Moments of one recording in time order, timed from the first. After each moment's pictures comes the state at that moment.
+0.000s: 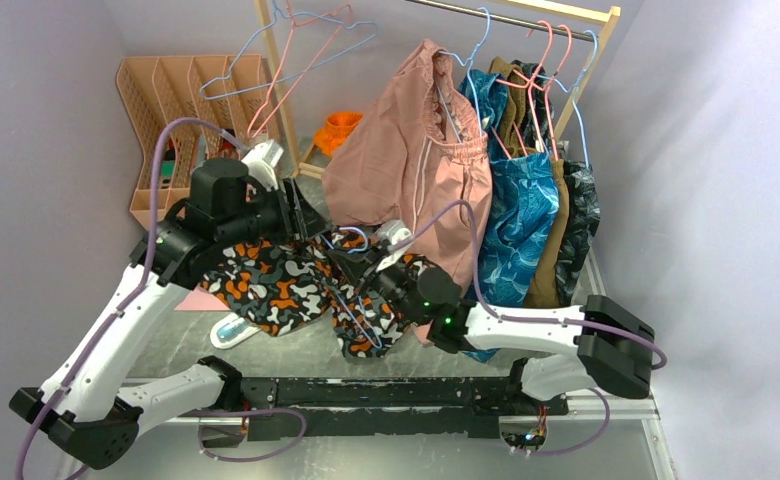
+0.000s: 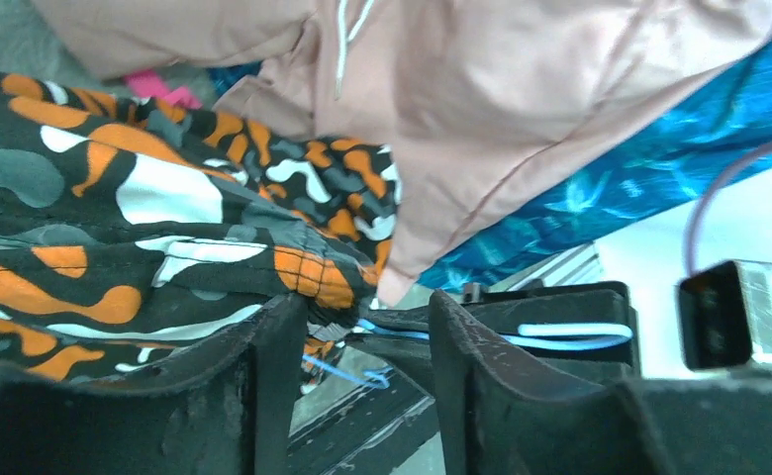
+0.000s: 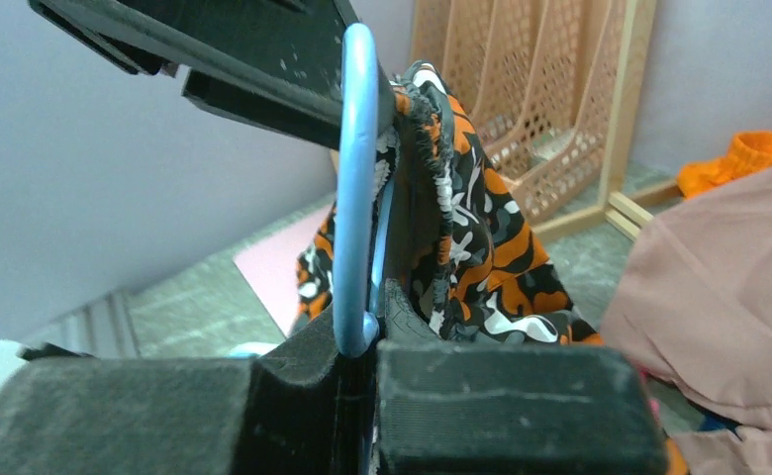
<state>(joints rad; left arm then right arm) -0.53 1.04 1.27 -0.74 0.21 -0.62 1.18 1.34 0.66 0.89 0.28 0.08</state>
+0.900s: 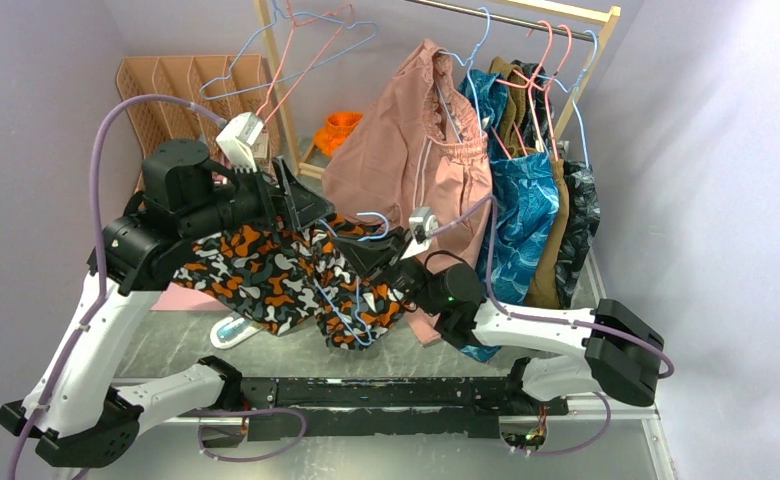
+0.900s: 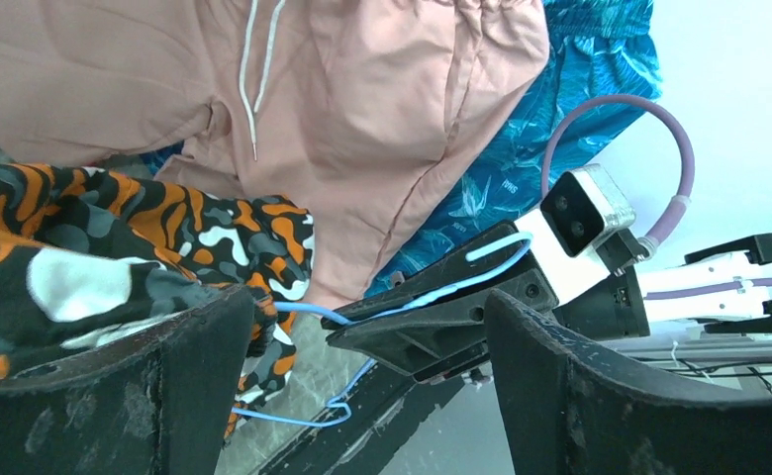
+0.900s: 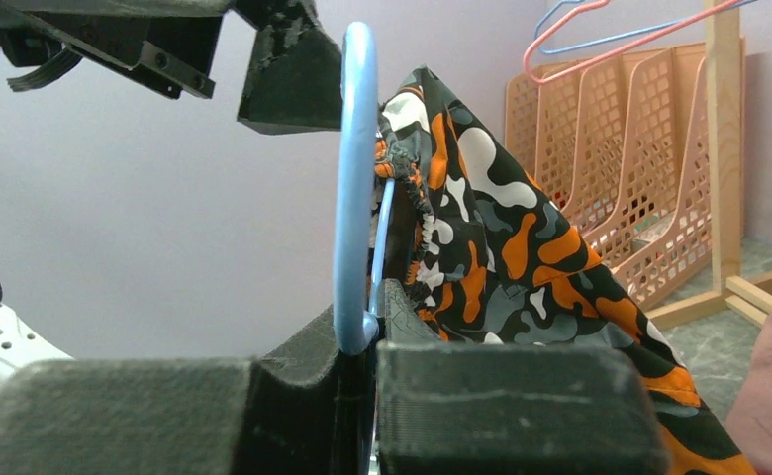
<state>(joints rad) -0.53 1.05 1.54 -0.80 0.32 -0.57 1.10 1.28 0.62 1.10 0.10 0.30</state>
